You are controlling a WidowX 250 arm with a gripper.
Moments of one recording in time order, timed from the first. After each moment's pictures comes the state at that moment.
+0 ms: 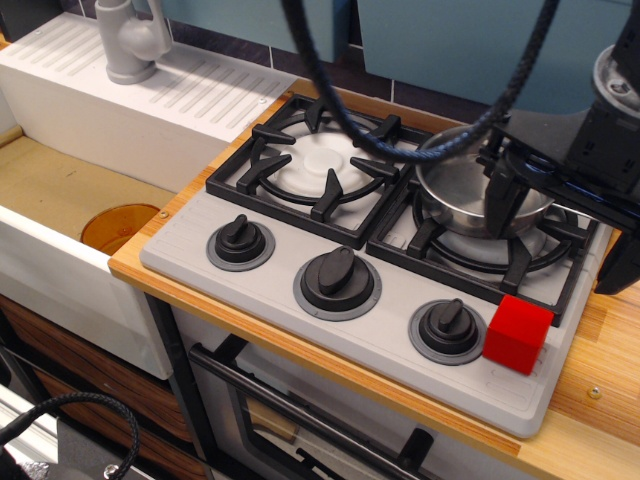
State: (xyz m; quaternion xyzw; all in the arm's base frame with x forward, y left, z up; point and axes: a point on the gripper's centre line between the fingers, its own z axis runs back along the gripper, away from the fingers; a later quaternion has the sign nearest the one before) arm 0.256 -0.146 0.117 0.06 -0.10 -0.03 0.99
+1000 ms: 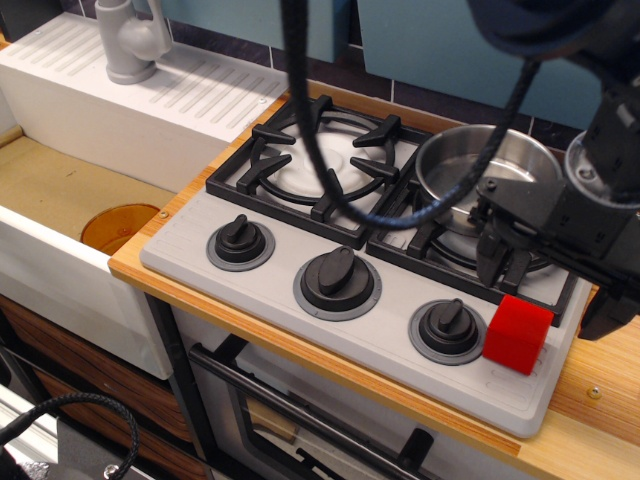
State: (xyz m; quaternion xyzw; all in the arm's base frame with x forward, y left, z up) arm 0.260 -0.148 0.076 0.04 -0.12 -0.03 0.99
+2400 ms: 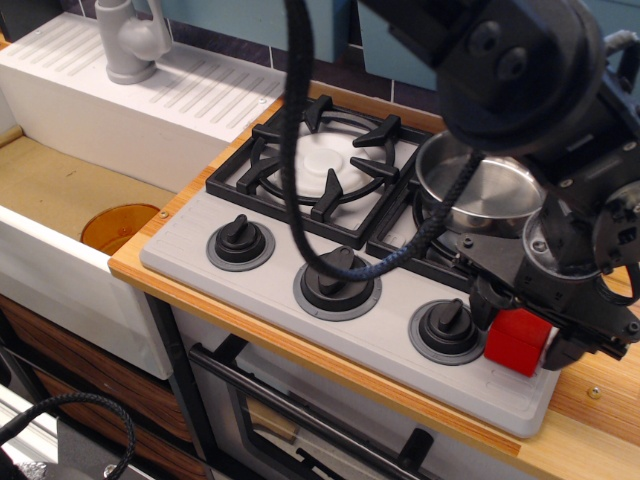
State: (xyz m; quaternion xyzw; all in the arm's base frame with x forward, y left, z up) arm 0.267 -0.138 0.032 0.03 -0.14 -0.04 0.99
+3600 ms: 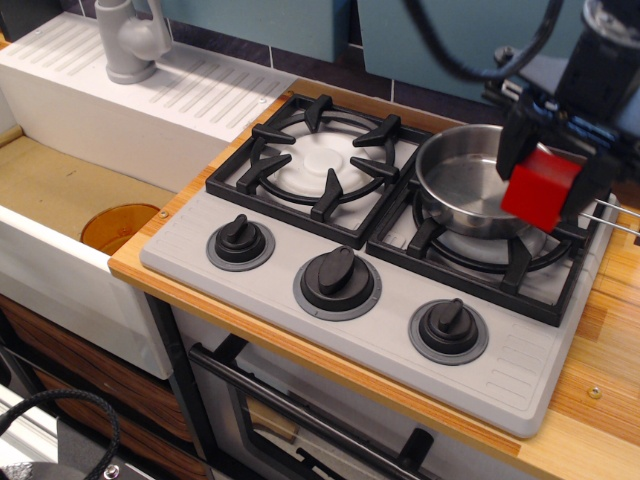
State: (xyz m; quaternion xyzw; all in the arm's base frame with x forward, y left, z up) arm 0.313 -0.116 0.113 0.07 -0.06 -0.07 0.99
